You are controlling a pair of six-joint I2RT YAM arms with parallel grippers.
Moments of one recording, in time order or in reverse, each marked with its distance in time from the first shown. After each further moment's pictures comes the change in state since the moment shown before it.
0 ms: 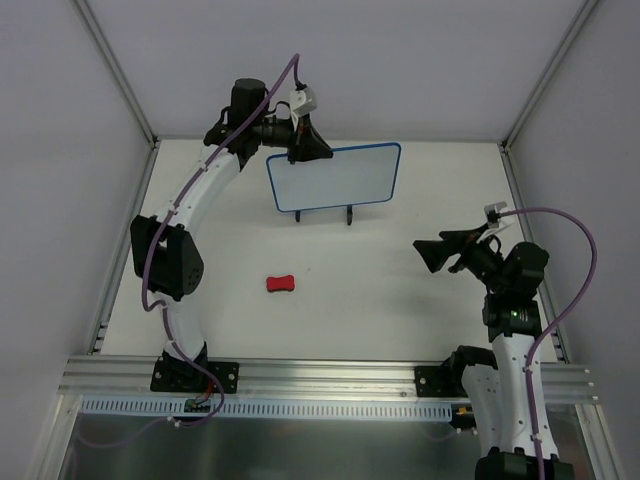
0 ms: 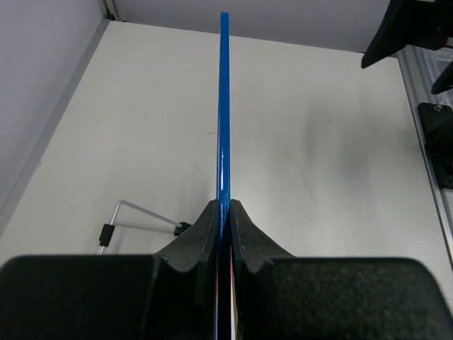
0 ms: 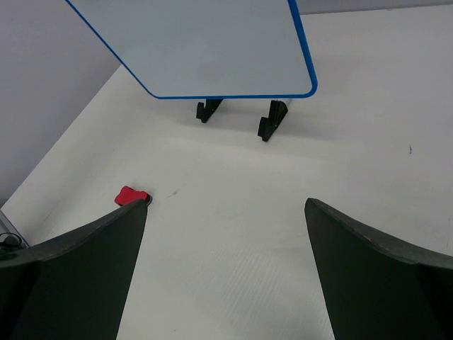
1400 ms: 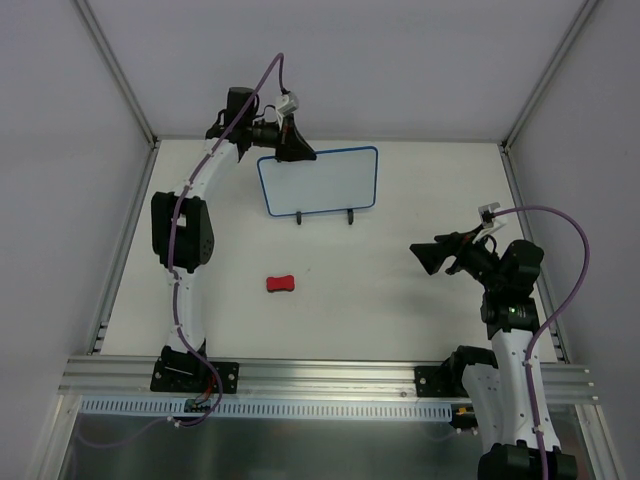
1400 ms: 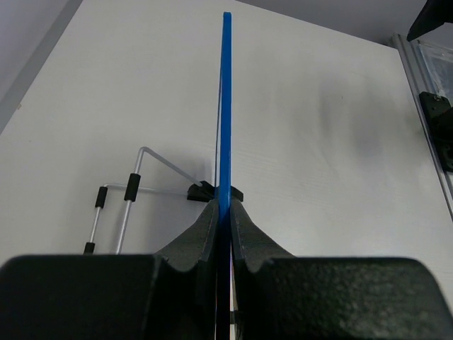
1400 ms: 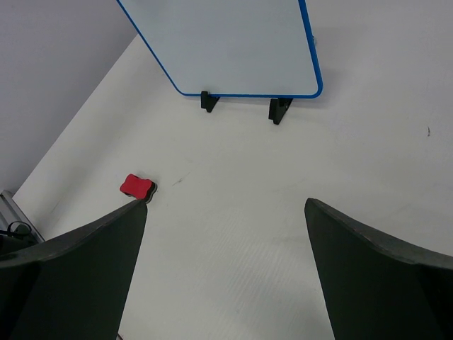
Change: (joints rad) left arm 0.130 0.295 0.158 -0.007 0.156 0.004; right arm 0.012 0.034 -0.016 -0.006 -0.029 -0.002
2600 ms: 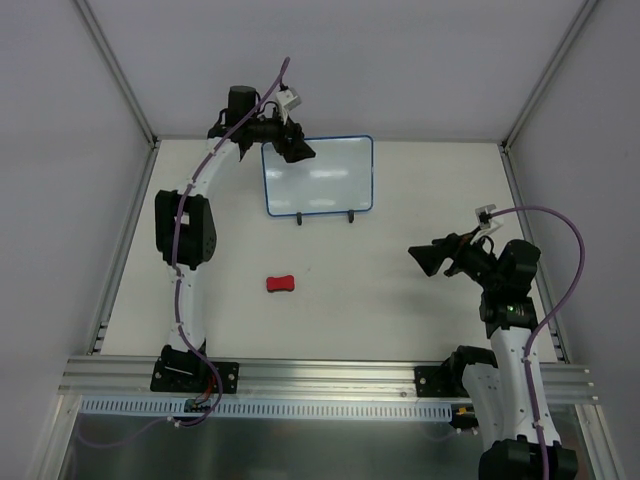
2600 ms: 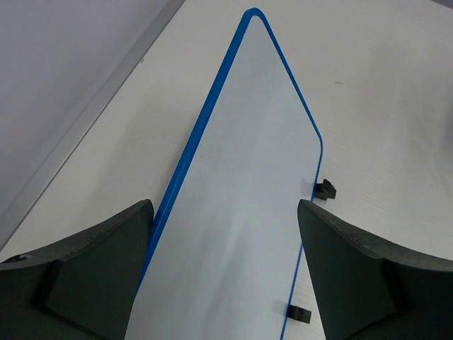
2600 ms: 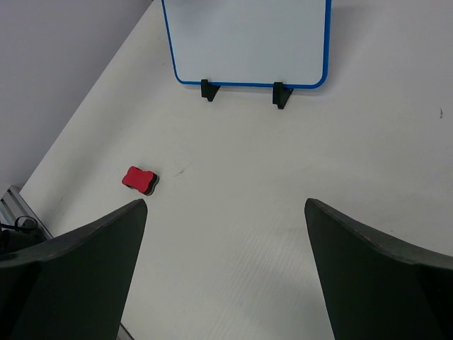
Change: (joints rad) left arm -0.002 0.048 0.044 0.035 -0.306 -0.002; right arm 0.000 0.019 -0.018 -0.004 -0.011 0.004
